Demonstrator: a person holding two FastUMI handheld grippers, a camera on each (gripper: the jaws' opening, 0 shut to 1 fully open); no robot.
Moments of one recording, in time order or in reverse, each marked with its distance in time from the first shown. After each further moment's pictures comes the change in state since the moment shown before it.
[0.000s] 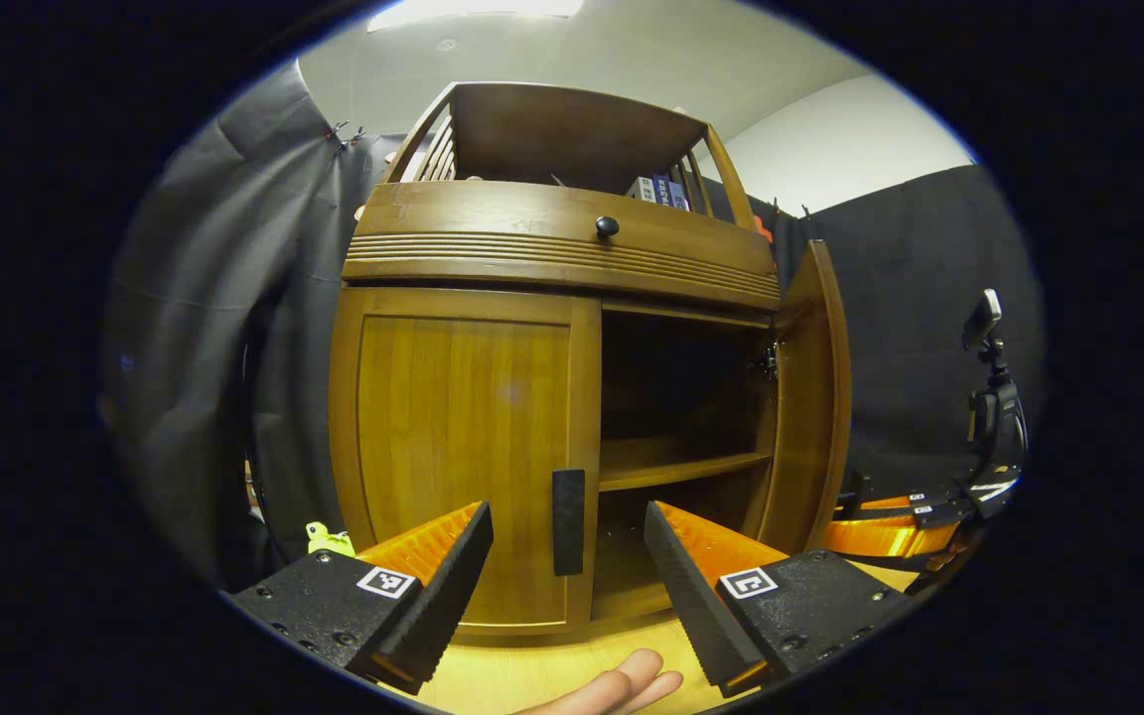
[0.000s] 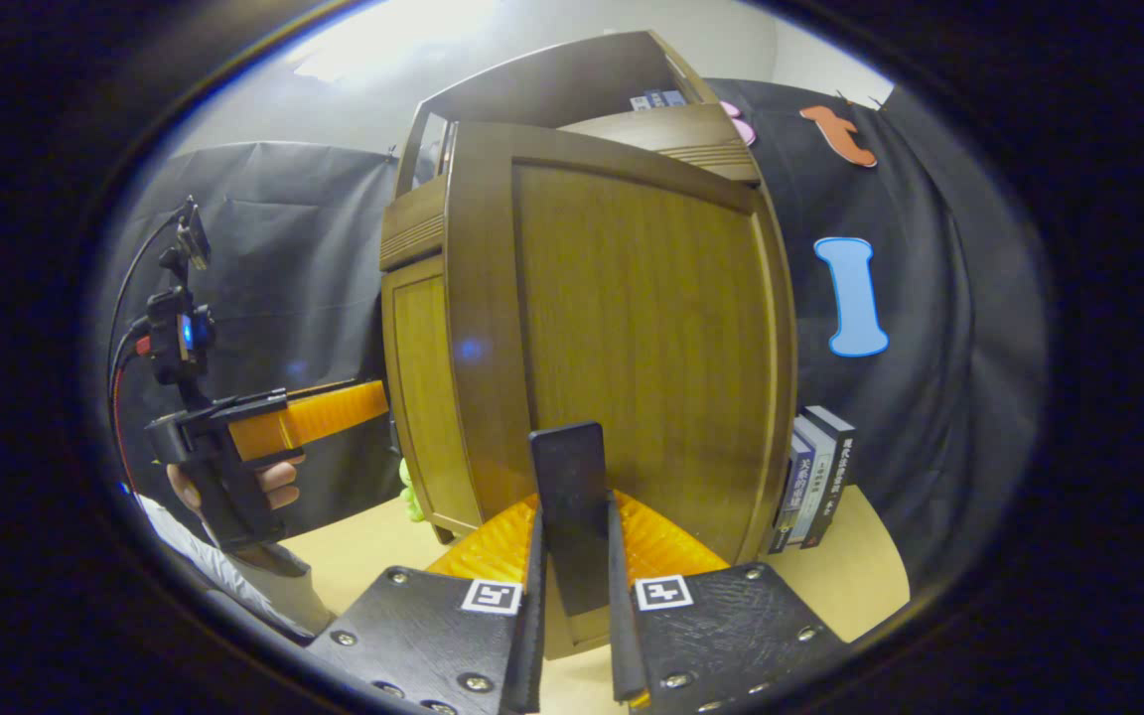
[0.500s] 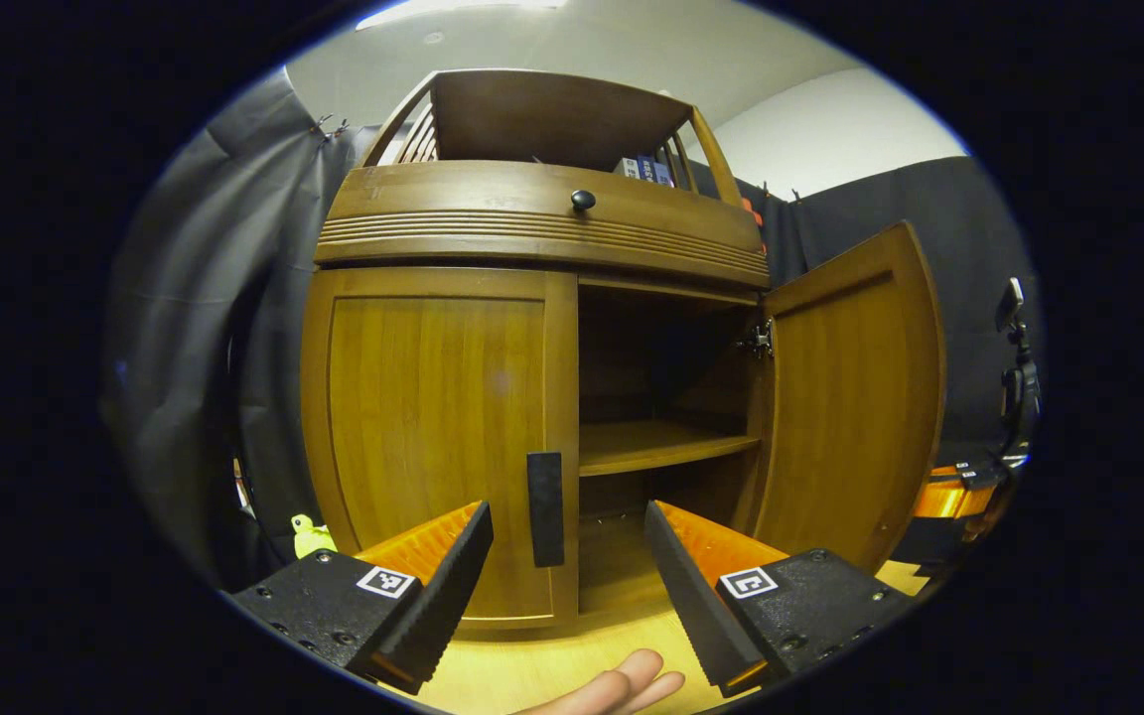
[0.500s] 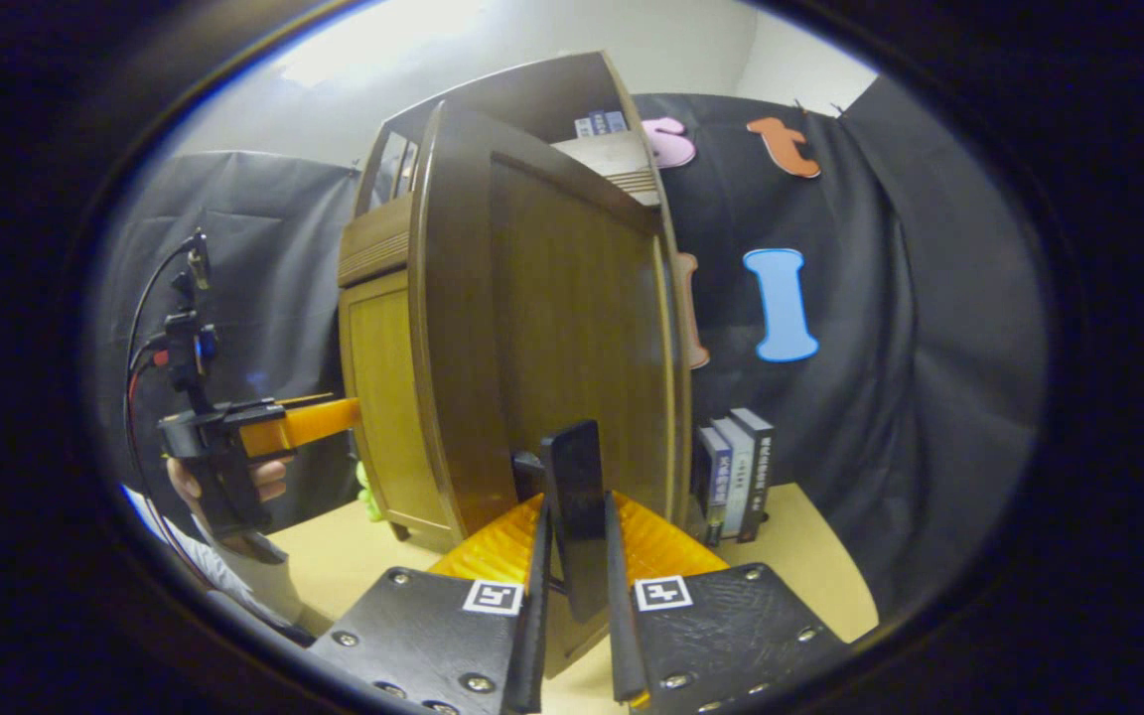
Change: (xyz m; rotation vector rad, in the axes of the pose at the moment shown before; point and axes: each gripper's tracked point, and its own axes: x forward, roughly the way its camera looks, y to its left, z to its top) left arm 0.013 -0.014 -0.016 0.019 0.039 -0.023; right arm -0.050 -0.072 0.002 -0.015 -0.031 -0.164
